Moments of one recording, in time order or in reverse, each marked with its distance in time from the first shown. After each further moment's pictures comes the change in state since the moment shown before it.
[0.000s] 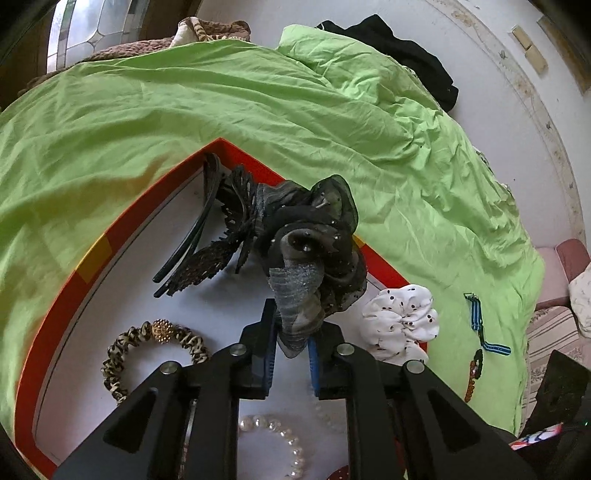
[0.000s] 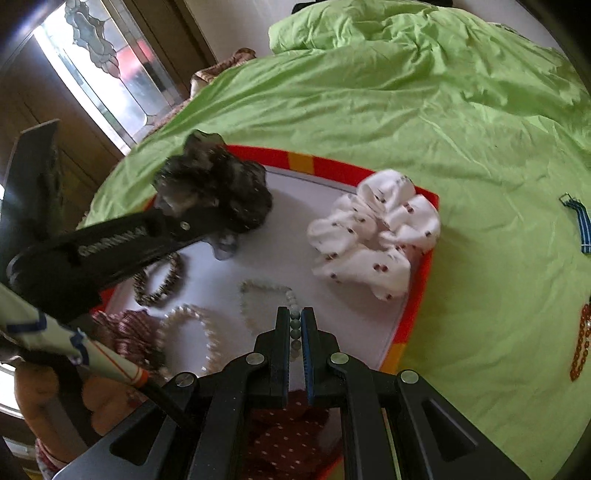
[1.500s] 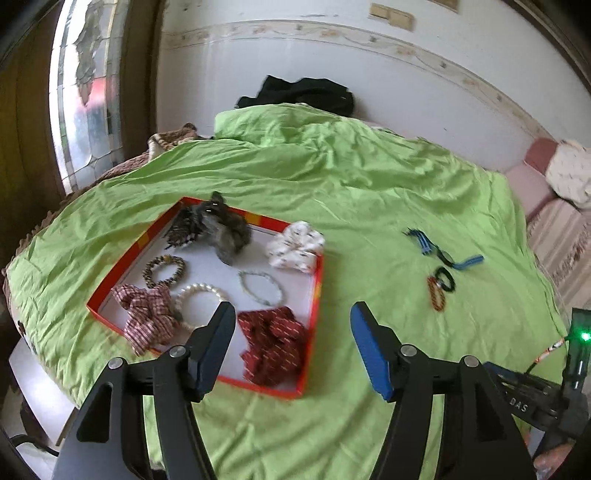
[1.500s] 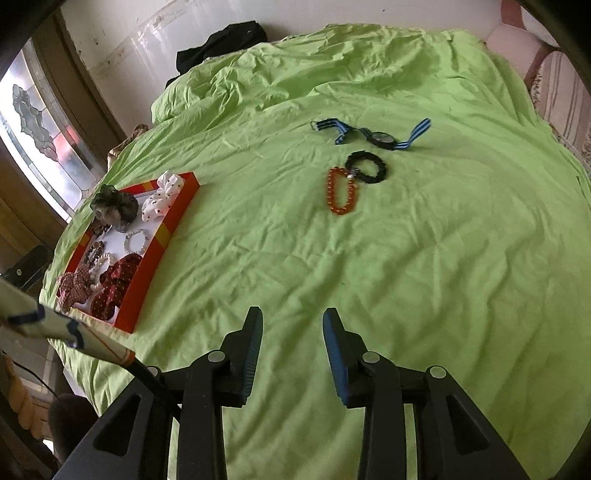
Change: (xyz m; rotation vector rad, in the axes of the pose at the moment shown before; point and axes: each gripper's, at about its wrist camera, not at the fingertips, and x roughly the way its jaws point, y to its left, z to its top) left arm -0.148 -0.129 -0.173 0.375 -0.250 0.133; right arm -0.177 -0.151 -0.187 0.293 -0.204 -0.213
